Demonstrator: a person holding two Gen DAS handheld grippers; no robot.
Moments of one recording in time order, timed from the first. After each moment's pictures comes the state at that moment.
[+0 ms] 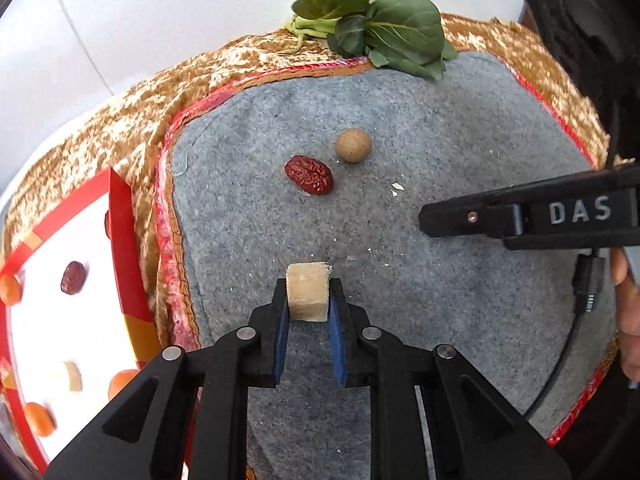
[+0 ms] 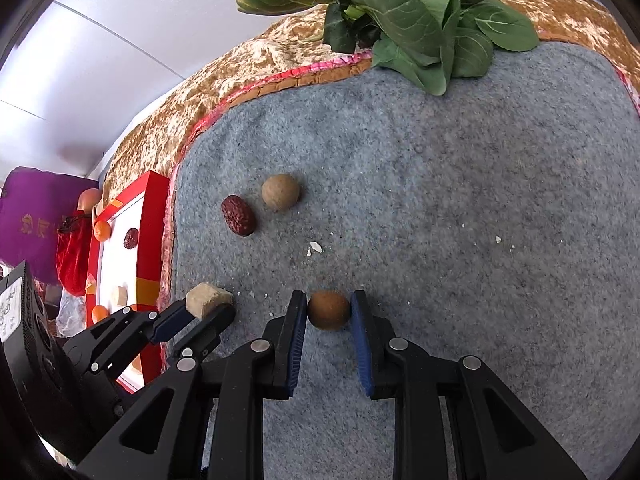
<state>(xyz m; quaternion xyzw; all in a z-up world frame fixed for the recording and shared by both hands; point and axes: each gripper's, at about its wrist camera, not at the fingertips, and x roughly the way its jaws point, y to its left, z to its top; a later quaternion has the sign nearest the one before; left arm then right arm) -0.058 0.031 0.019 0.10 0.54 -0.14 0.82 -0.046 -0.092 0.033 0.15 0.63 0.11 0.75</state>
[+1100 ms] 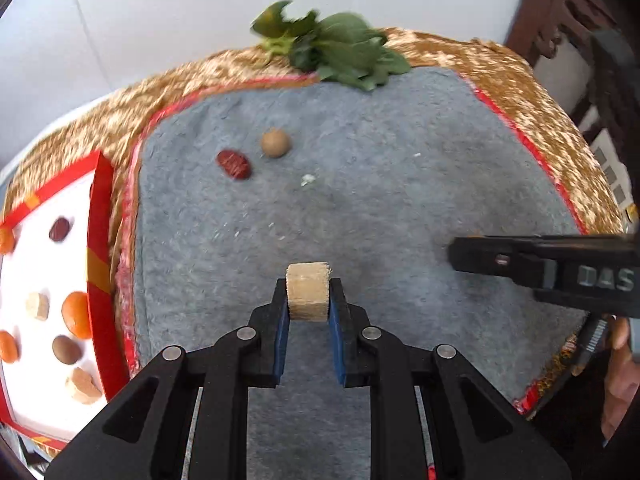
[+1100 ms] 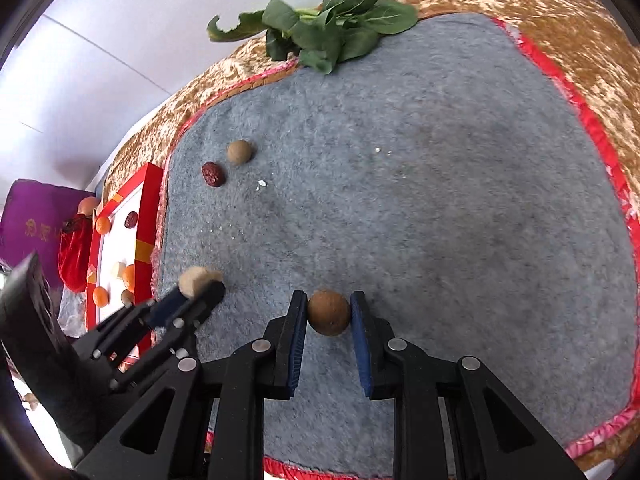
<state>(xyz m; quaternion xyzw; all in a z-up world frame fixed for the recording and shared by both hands) -0.107 -0.016 0.050 0.08 0.51 -0.14 0.84 -0.126 -0.140 0.064 0.18 0.61 0.06 0.77</state>
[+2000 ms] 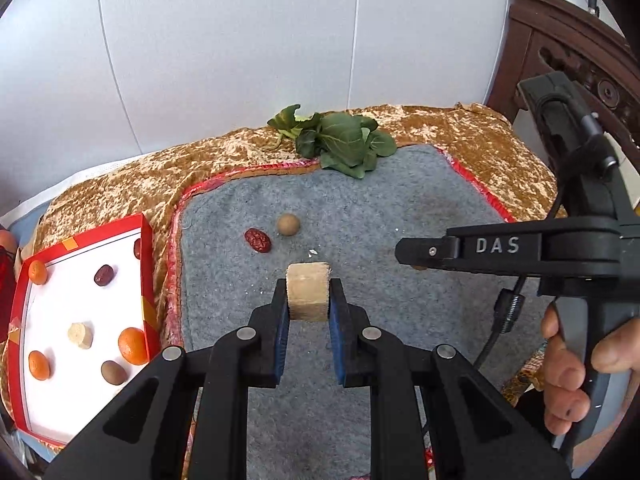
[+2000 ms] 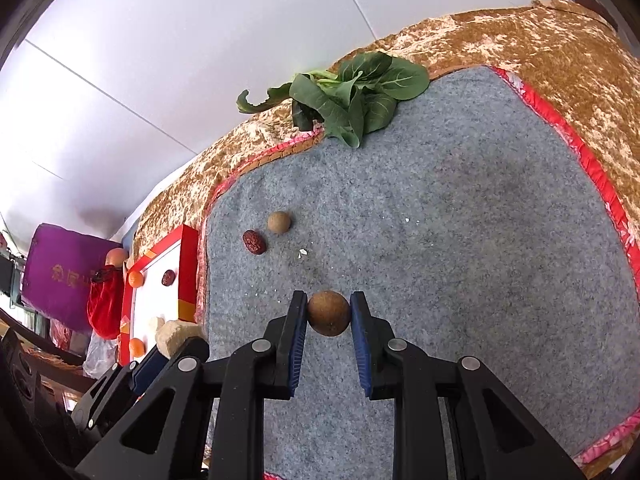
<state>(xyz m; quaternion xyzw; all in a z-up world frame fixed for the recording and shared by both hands) -0.121 0.004 0.111 0.05 0.43 -0.14 0.89 -0.115 -0.137 0.097 0.24 0.53 0.06 0.81</state>
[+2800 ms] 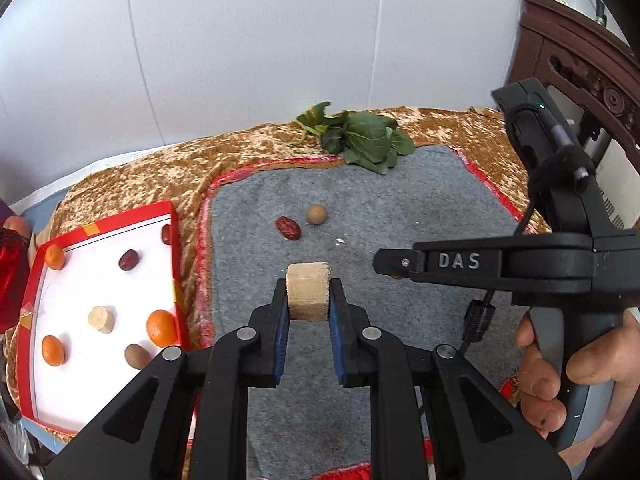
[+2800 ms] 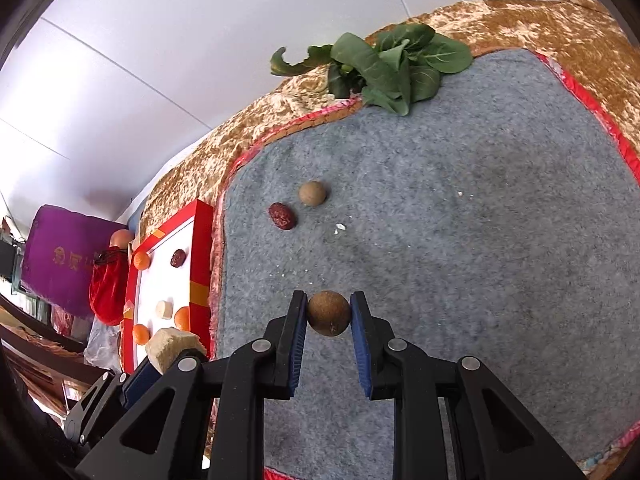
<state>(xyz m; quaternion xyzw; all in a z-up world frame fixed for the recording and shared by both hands) -0.131 0.033 0.111 0.04 0.44 -0.11 0.89 -0.110 -0.094 0.084 0.22 0.55 0.09 0.80</state>
